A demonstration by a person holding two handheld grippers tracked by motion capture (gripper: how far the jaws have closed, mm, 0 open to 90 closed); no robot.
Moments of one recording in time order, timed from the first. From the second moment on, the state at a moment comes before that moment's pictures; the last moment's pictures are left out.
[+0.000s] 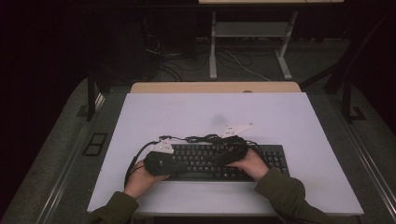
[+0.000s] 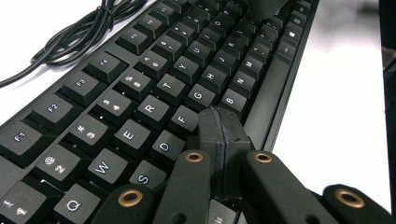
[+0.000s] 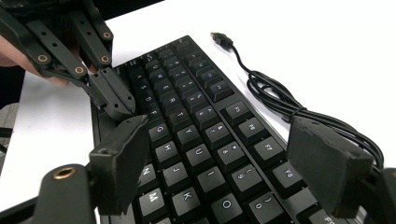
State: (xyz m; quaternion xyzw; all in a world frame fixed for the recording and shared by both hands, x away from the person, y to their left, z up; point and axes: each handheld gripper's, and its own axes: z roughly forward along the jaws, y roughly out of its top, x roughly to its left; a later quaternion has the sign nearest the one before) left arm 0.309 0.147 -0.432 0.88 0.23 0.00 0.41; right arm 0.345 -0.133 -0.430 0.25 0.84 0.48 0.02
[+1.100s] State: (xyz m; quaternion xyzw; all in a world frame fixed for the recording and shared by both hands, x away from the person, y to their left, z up) left arm 0.324 0.155 -0.424 0.85 0.28 0.06 0.43; right arm 0.344 -0.131 -0.431 0.25 0.84 0.48 0.02
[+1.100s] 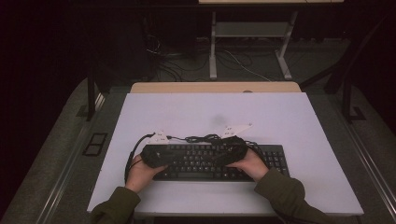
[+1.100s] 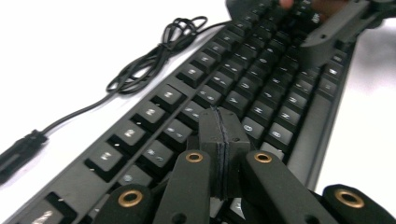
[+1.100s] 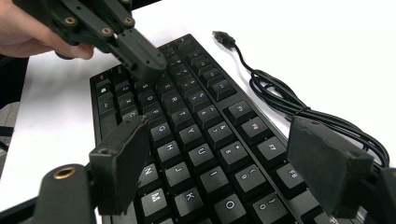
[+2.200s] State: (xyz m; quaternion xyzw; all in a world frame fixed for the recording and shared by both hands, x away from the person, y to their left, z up) left arm 0.330 0.153 -0.437 0.86 0.29 0.06 0.41; right arm 0.345 -0.131 -0.432 0.25 0.84 0.48 0.02
